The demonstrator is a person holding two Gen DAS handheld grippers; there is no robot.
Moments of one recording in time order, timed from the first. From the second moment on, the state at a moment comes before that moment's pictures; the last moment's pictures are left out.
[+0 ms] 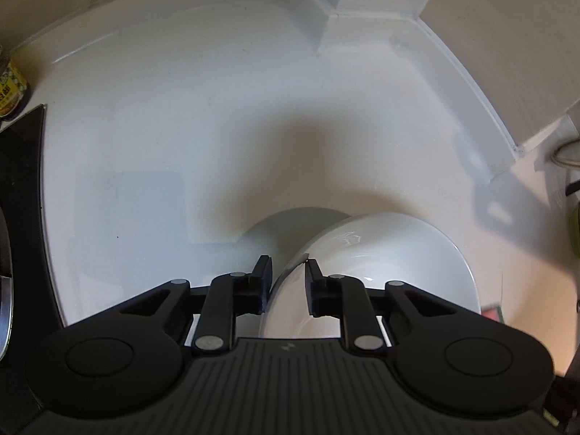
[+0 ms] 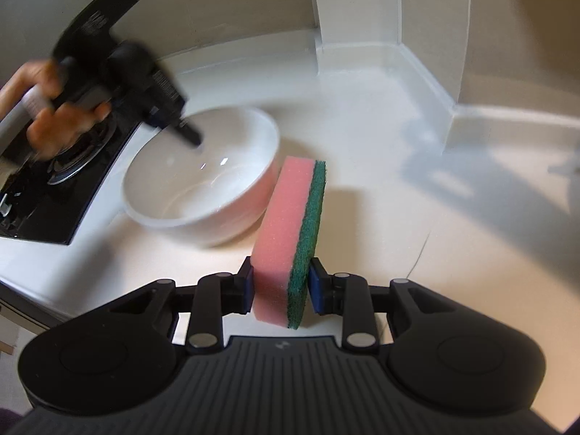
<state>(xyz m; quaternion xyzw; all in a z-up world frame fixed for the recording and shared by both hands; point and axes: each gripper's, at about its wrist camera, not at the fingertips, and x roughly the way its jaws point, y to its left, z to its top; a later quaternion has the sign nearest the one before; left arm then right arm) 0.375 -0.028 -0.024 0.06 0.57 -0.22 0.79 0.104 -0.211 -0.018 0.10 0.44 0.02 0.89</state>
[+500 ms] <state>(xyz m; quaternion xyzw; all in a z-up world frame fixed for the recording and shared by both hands) 0.301 0.000 -0.030 -0.10 0.55 -0.06 0.83 0.172 -0.203 -0.032 0.10 0.39 -0.07 0.91</state>
